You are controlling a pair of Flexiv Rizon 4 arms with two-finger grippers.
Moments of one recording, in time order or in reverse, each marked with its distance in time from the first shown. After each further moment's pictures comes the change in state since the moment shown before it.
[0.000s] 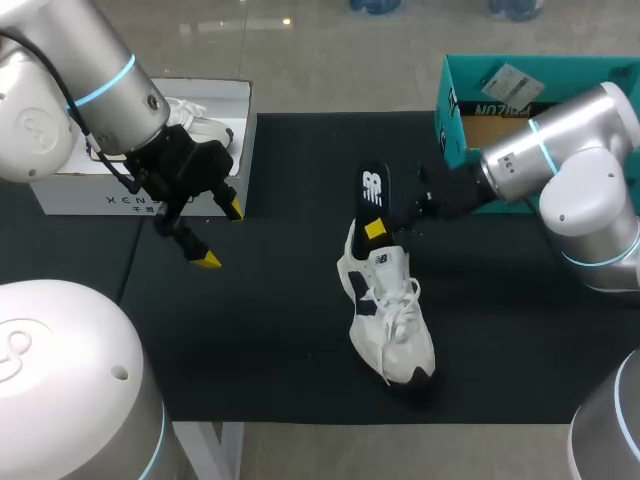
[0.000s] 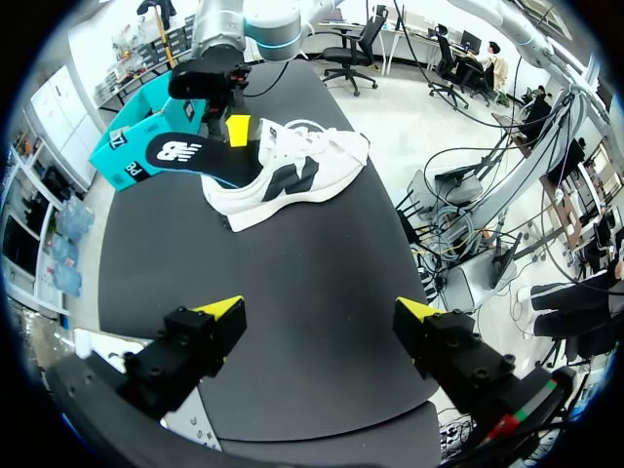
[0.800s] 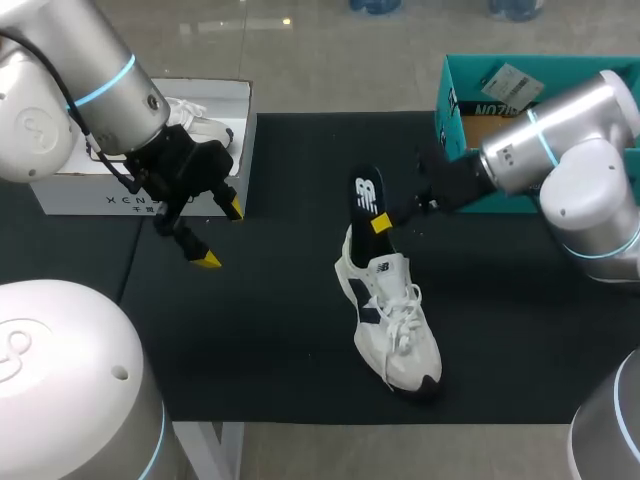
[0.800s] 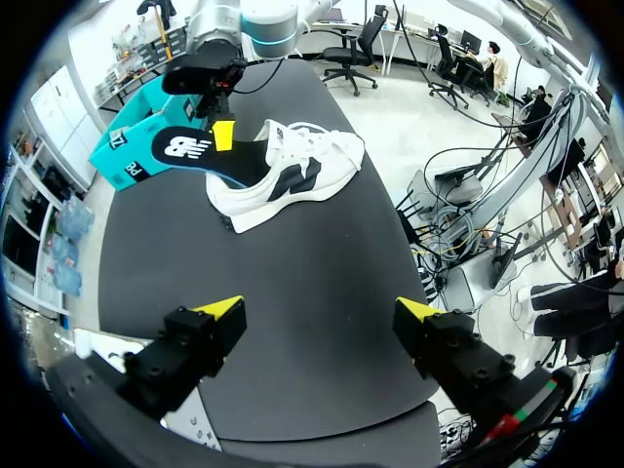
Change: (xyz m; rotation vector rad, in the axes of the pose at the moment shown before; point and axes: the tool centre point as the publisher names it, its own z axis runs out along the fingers) left arm 0.000 0.000 0.000 0.000 0.000 0.000; right arm 0.003 0.003 -0.003 0.020 -0.013 -0.013
